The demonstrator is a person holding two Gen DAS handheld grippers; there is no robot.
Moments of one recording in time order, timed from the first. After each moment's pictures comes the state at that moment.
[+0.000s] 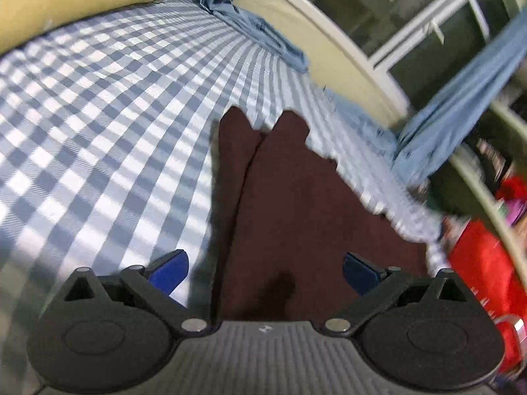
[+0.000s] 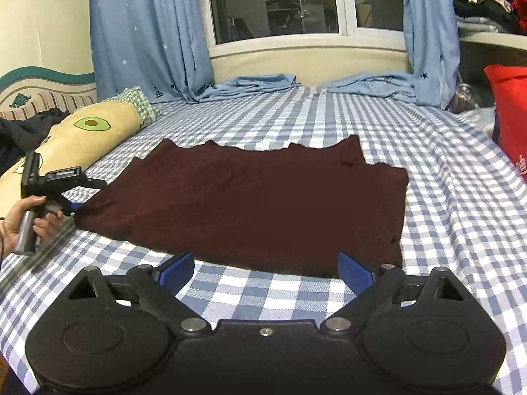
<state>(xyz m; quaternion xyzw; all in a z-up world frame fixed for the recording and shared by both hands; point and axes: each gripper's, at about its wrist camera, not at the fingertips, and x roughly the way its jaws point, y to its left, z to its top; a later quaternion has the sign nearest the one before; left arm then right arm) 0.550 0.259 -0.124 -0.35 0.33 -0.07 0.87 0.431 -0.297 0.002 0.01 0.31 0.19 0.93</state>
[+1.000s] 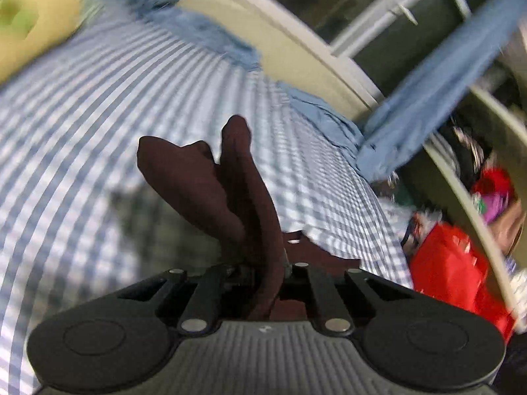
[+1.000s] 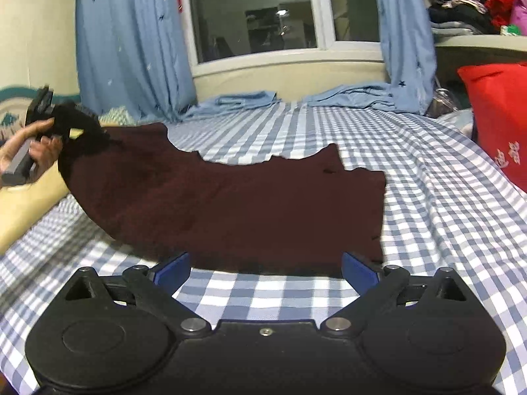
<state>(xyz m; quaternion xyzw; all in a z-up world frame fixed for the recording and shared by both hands) 0.626 0.128 0.035 -0.28 0.36 -0.09 0.88 0.413 -0.320 -0.008 0.04 0.28 0.15 0.95</state>
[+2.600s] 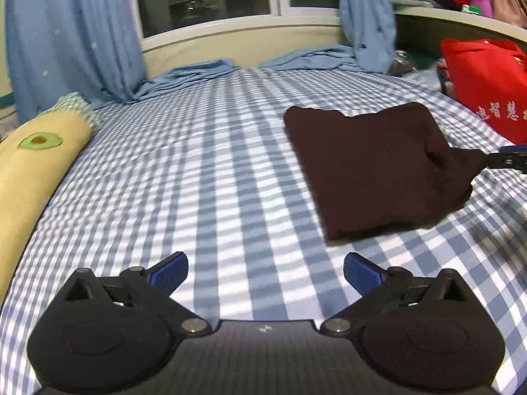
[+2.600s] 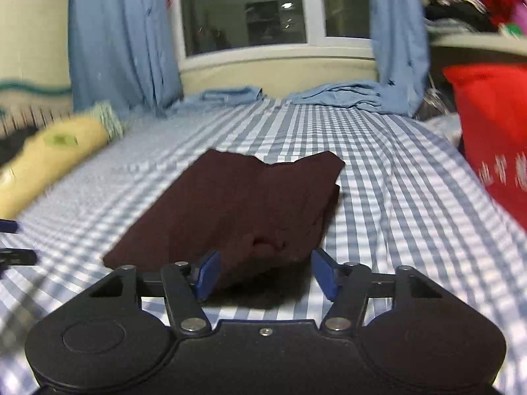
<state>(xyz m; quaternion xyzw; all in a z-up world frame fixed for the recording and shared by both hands) 0.422 -0.040 -0.026 0.06 0.35 0.01 0.93 0.480 -0.376 0.006 0.00 0.30 0.15 0.94</state>
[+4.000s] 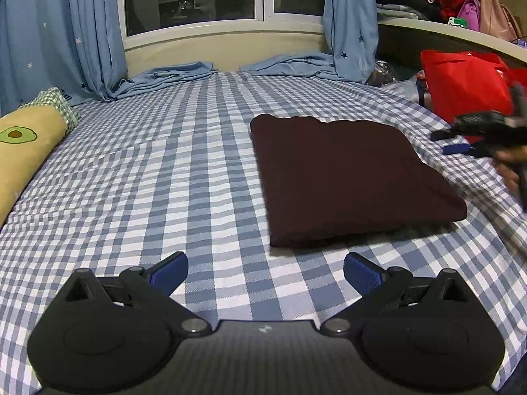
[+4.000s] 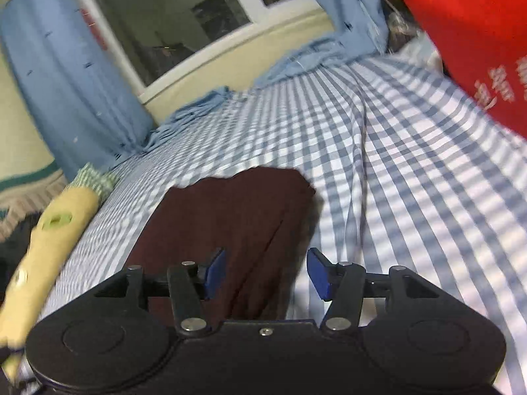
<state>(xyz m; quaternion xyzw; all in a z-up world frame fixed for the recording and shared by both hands) 0.426 -0.080 -0.035 0.03 0.34 -0.03 0.94 0.598 -0.488 -0.026 0.21 0.36 0.15 0.90</state>
